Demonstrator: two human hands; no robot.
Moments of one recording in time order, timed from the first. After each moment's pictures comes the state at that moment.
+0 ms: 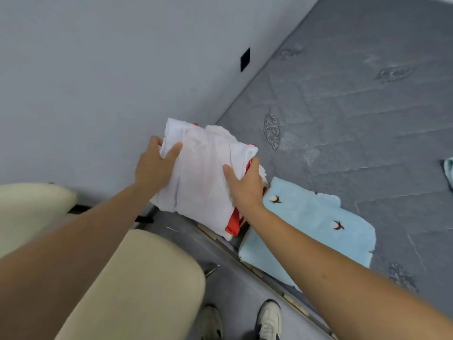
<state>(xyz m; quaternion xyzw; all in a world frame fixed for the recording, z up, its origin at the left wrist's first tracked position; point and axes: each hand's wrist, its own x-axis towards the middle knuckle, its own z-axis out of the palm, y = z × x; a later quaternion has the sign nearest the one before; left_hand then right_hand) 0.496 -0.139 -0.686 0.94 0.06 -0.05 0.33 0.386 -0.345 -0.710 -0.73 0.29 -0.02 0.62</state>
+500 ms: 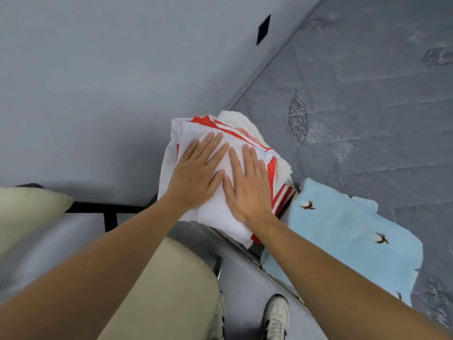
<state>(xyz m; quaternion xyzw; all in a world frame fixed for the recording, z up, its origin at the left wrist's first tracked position) 0.497 -0.144 -0.775 0.92 -0.38 0.05 0.06 0.414 -0.310 -0.775 -0.98 0.05 0.03 0.20</state>
